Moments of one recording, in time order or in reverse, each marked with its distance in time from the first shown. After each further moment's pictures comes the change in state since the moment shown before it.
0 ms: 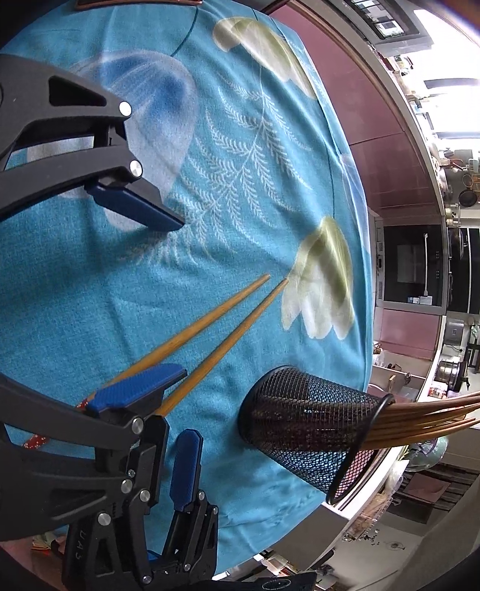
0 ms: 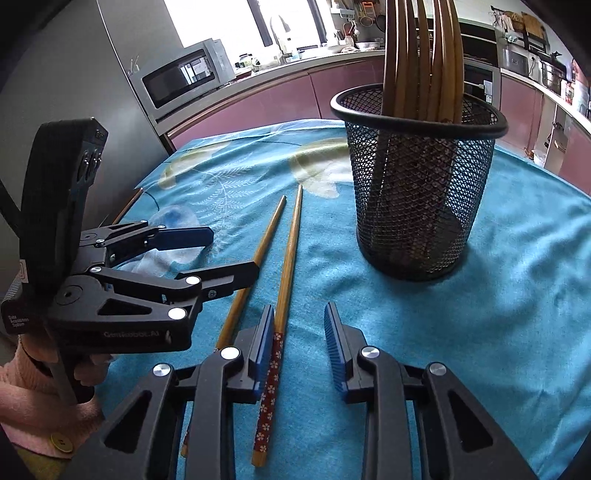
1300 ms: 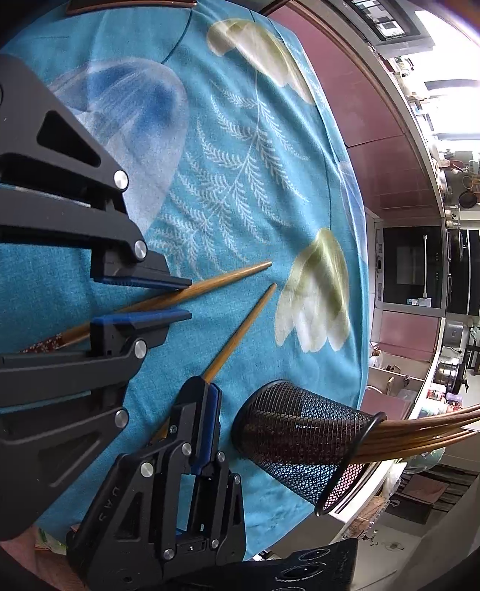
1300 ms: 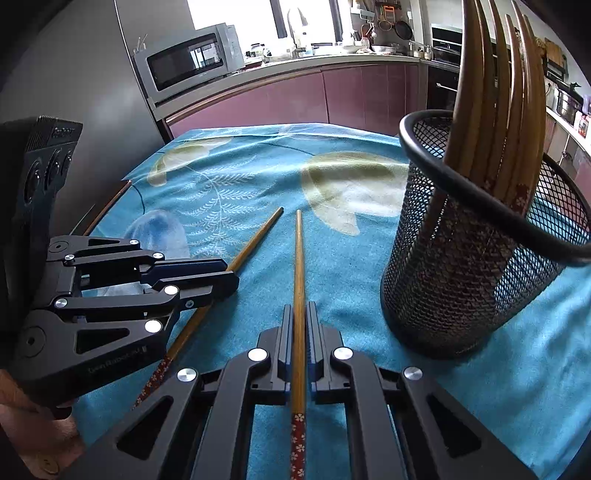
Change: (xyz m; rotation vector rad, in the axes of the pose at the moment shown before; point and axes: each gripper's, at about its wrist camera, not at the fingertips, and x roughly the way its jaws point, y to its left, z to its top) left arm 0.001 0.015 0.005 -0.008 -0.005 -0.008; right arm 0.036 0.018 0.036 -0.095 0.023 -0.049
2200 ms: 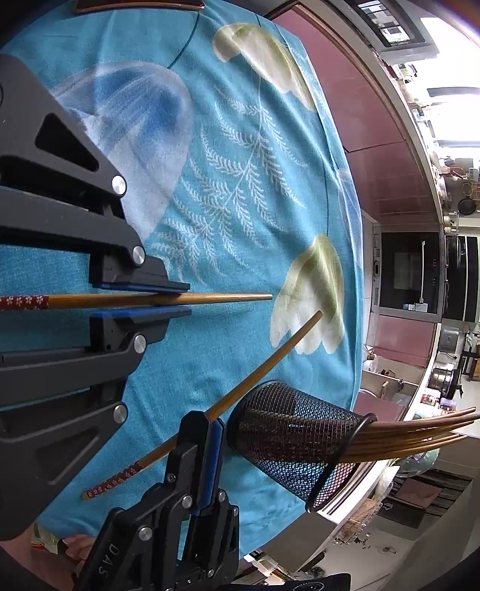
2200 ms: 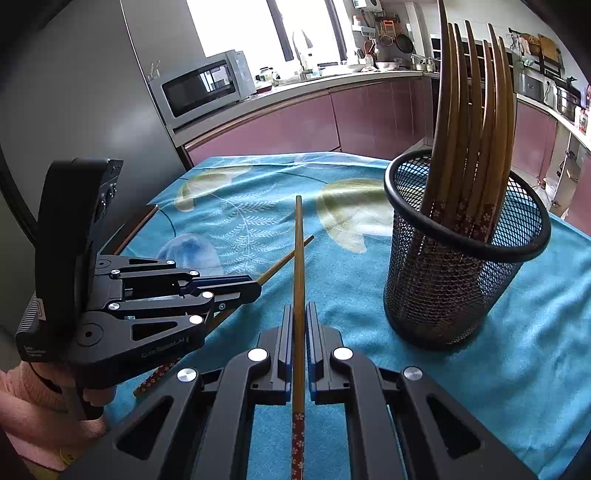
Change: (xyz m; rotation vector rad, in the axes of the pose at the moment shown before) left arm -0.009 0.003 -0.002 -0.030 -0.019 0.004; right arm -0.039 0.000 -0.004 0.026 -0.094 0.074
